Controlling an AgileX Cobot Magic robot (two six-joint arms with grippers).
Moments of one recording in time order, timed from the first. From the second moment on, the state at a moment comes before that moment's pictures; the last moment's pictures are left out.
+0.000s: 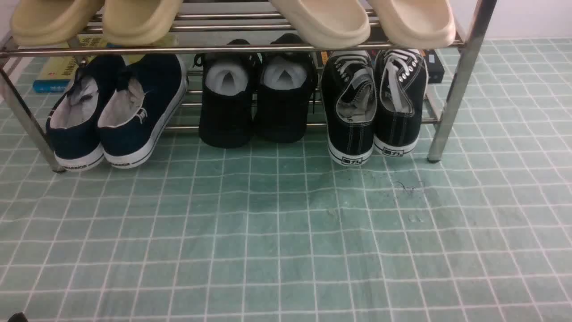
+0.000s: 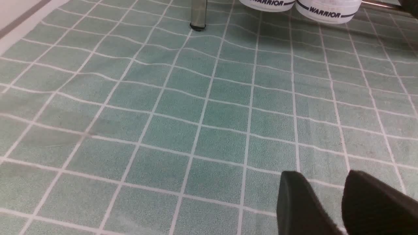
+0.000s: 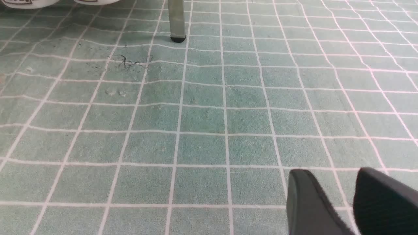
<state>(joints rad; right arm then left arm) -0.01 -0.01 0.01 0.03 0.39 -0.02 0.00 -0.01 0.02 0.21 0.38 -0.34</state>
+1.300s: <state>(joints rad) -0.01 -0.01 0.01 -0.01 0.39 -0.02 0.00 -0.01 0.02 0.21 0.38 -0.34</state>
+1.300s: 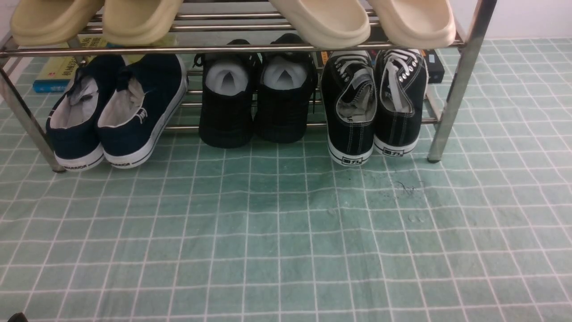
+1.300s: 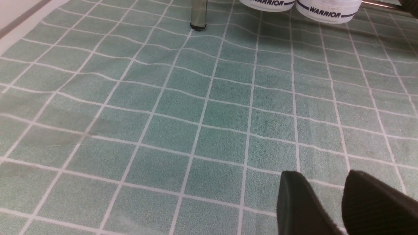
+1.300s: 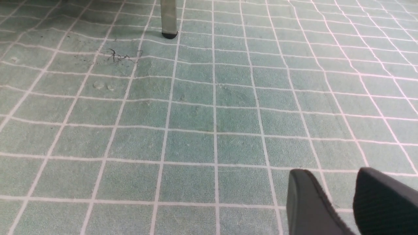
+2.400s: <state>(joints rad) -0.01 0.20 -0.32 0.74 0.41 -0.27 0.00 -0.01 0.02 0.21 0.38 -0.34</state>
